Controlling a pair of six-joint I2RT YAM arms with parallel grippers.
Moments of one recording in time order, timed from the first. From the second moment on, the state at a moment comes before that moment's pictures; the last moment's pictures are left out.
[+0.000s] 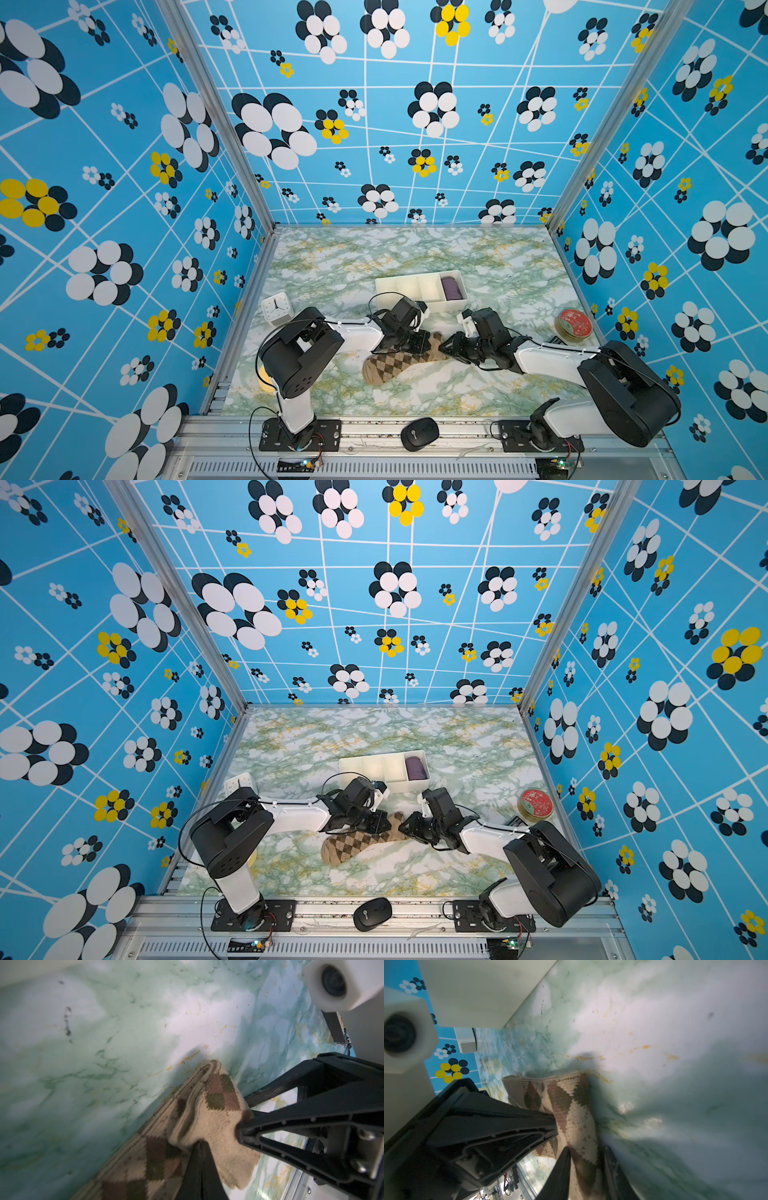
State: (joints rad) left arm -0.82 1.79 0.85 0.02 0.42 -0.56; right arm 0.55 1.43 0.42 0.14 -0.45 0.85
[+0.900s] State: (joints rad) left arm -0.82 1.79 0.85 0.03 0.43 -0.57; right arm 0.55 1.43 0.42 0.12 -0.44 0.84
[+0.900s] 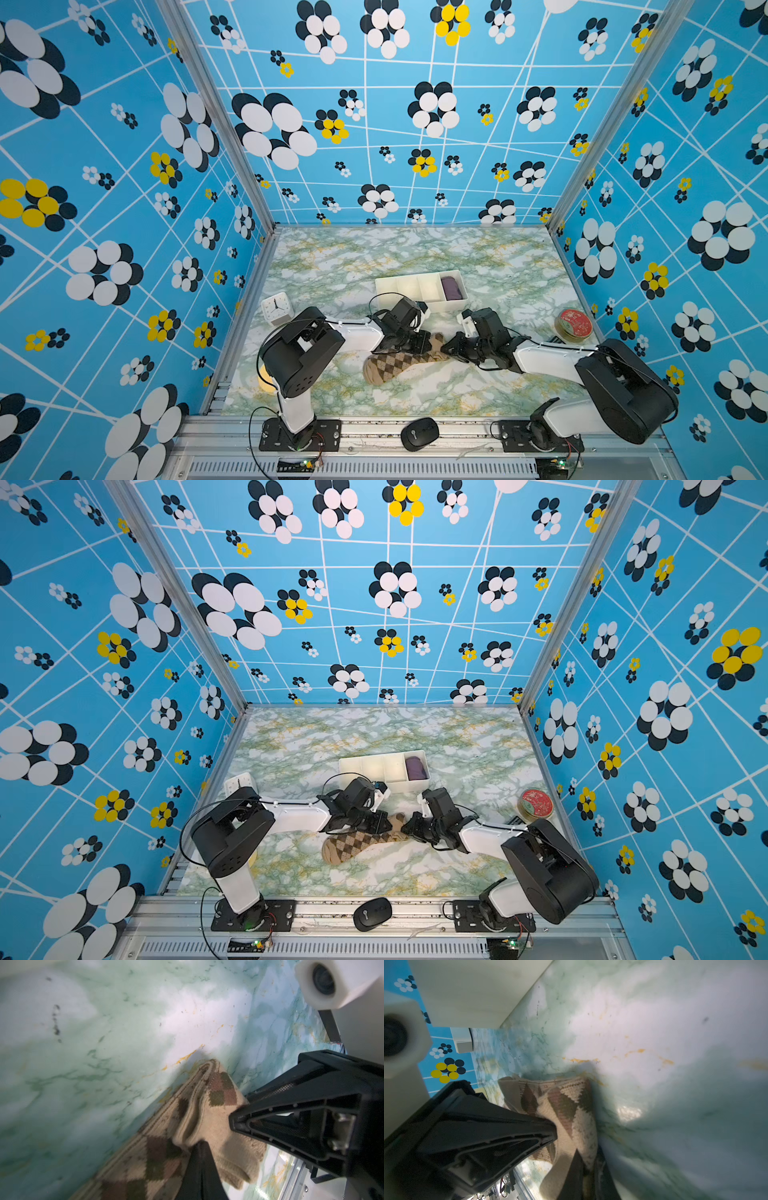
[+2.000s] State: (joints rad) left arm -0.82 1.55 0.77 -0.05 0.44 -0.59; right arm 0.85 1.51 0.83 -0.57 0.16 0.62
